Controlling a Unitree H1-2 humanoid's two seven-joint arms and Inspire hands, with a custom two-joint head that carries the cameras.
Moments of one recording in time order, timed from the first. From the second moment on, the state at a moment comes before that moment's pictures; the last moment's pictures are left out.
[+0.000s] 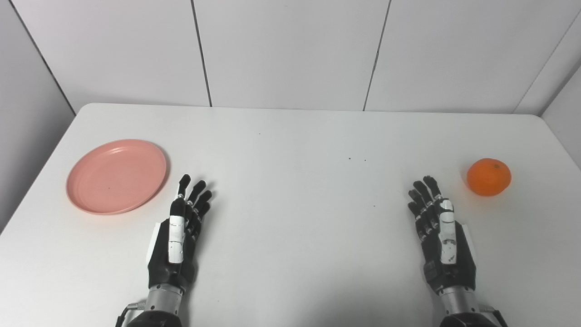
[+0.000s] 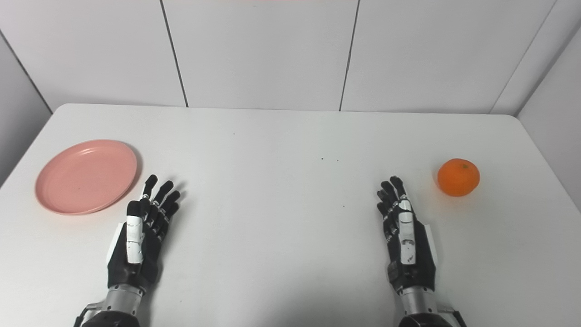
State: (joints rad) left arm 0.15 -0.03 0.05 -0.26 -0.19 0.10 -0.06; right arm 0.06 0.00 -0.05 -0.12 0.27 0.03 0.07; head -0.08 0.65
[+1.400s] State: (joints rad) left arm 0.15 -0.03 0.05 -0.26 -0.20 0.10 -0.06; right arm 0.06 0.00 -0.05 -0.12 0.28 0.03 0.07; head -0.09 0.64
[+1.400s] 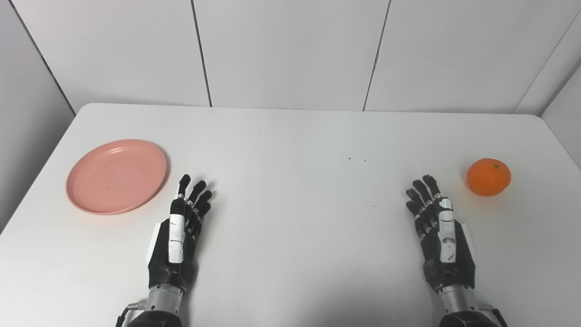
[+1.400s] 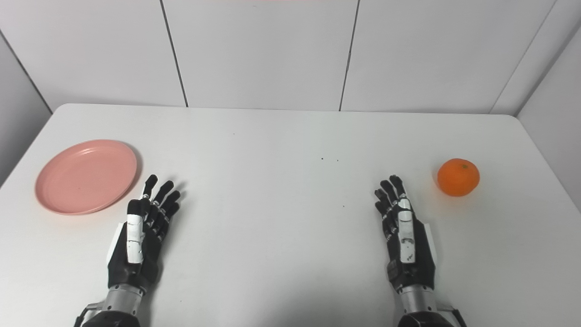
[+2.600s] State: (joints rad) left arm 0.15 -0.04 0.01 -0.21 -0.14 0.03 -0.03; right arm 0.03 -0.04 -0.07 -0.08 0.33 0.03 0.11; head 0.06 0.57
